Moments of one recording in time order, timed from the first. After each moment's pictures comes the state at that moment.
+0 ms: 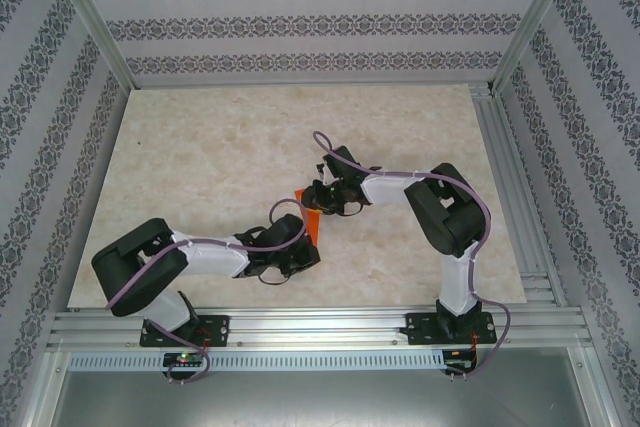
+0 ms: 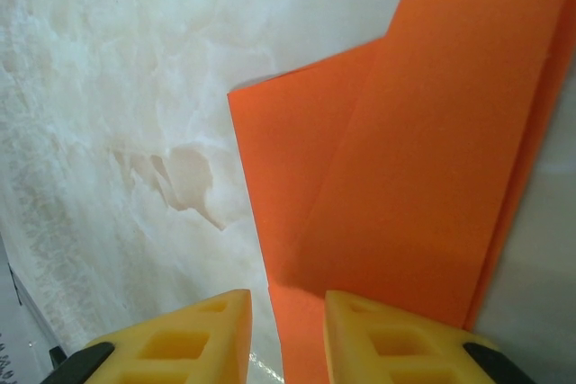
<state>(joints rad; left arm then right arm) -0.95 1.54 0.53 0.14 0.20 -1.30 0.62 1.98 1.11 -0.12 -0.50 0.75</state>
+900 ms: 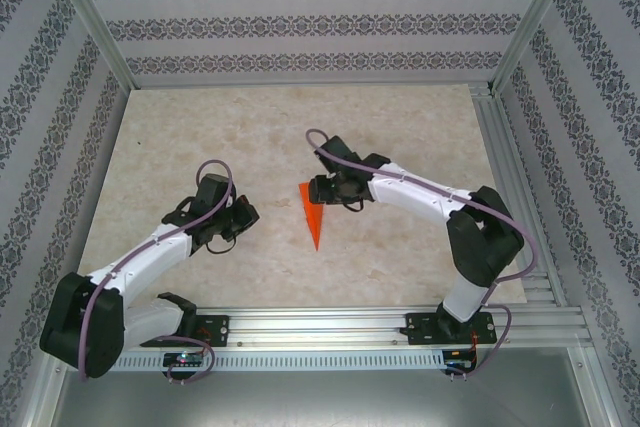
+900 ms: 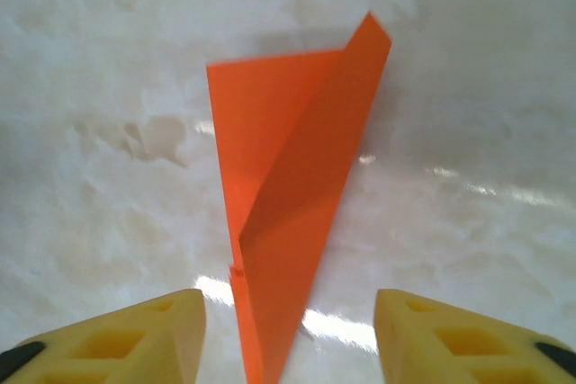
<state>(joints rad) -0.38 1.15 0.57 -0.32 0.23 -0.97 0.77 1.73 1.26 -0.65 0.01 0.58</state>
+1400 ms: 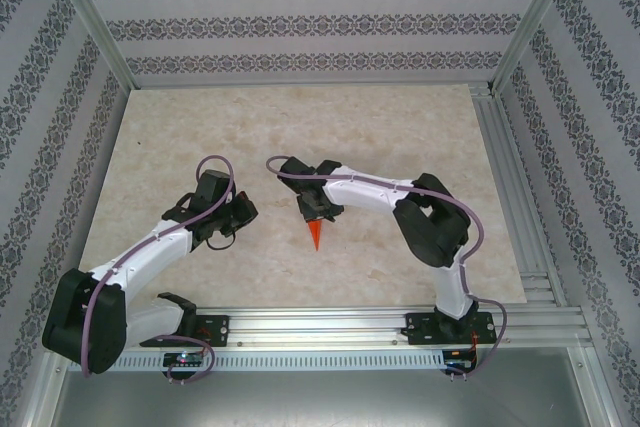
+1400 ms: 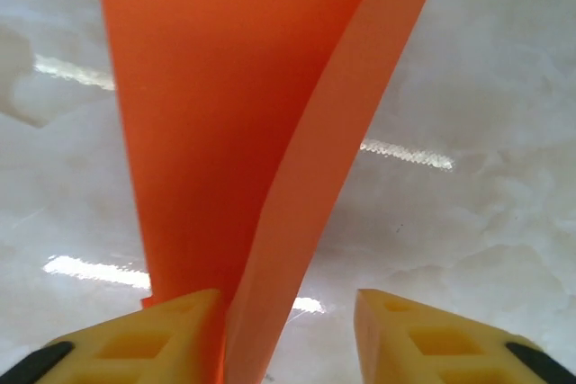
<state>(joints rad) -0.37 1.17 0.60 -0.32 0.22 -0.92 0.88 2.02 1.46 -0.85 0.22 0.58</state>
